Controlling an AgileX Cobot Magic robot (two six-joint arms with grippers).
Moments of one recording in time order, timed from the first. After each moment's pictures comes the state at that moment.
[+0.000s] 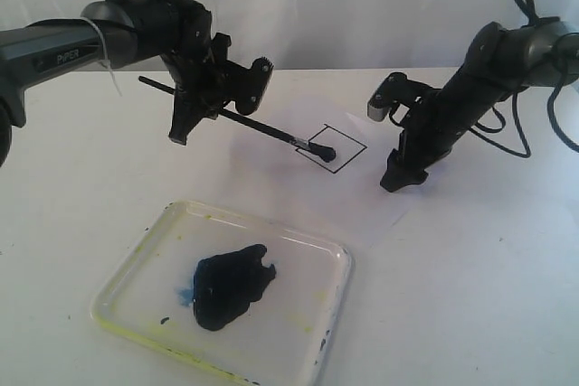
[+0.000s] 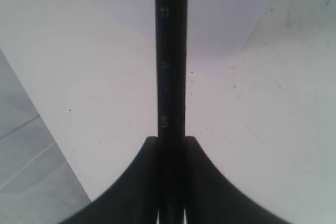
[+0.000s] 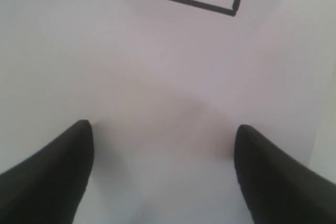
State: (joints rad) left arm -0.50 2.29 -2.04 0.24 0.84 1.36; right arm 0.11 2.27 -1.65 0.41 0.83 -1.18
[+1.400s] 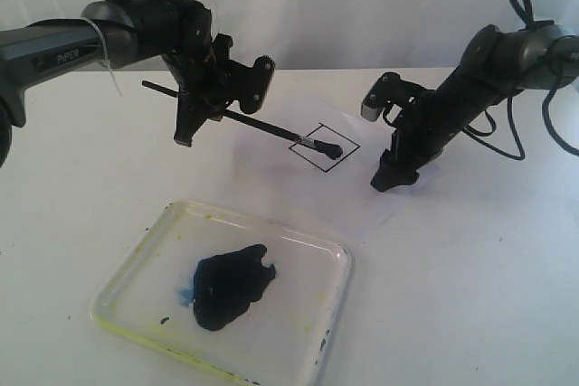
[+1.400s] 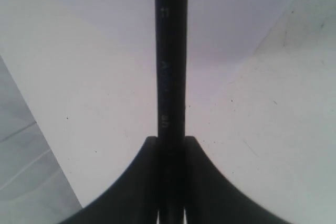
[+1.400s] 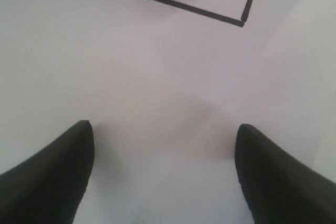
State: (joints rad) left arm -0.50 2.29 -2.04 0.20 0.83 1.36; right arm 0.12 2.27 -1.65 0.49 0.83 -1.24
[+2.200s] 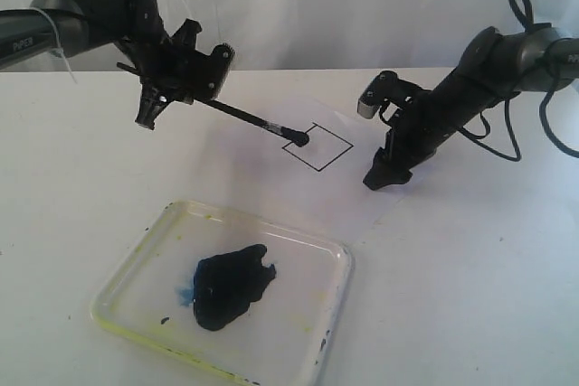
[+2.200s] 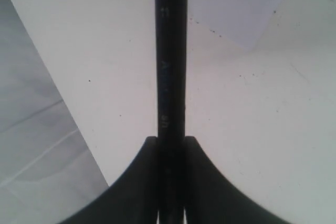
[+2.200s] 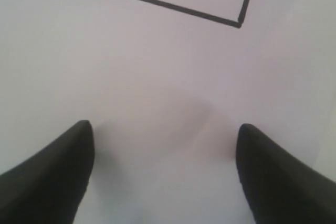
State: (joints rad) left arm -0.36 2.29 -2.04 0.02 0.74 1.68; right arm 0.12 2.28 -1.65 0.56 0.82 -1.27
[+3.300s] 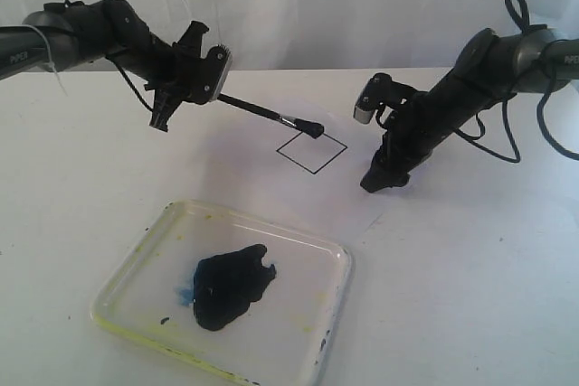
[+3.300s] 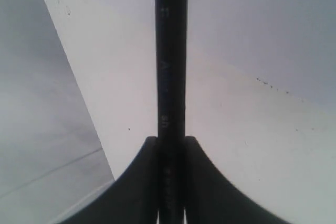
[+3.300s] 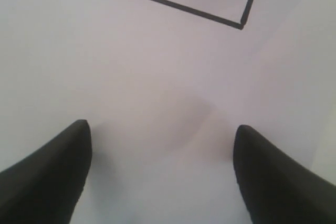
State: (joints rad) left arm -0.30 2.36 -2.04 -0.42 0.60 2.11; right arm 0.13 2.28 -1.65 0.58 0.81 -1.35
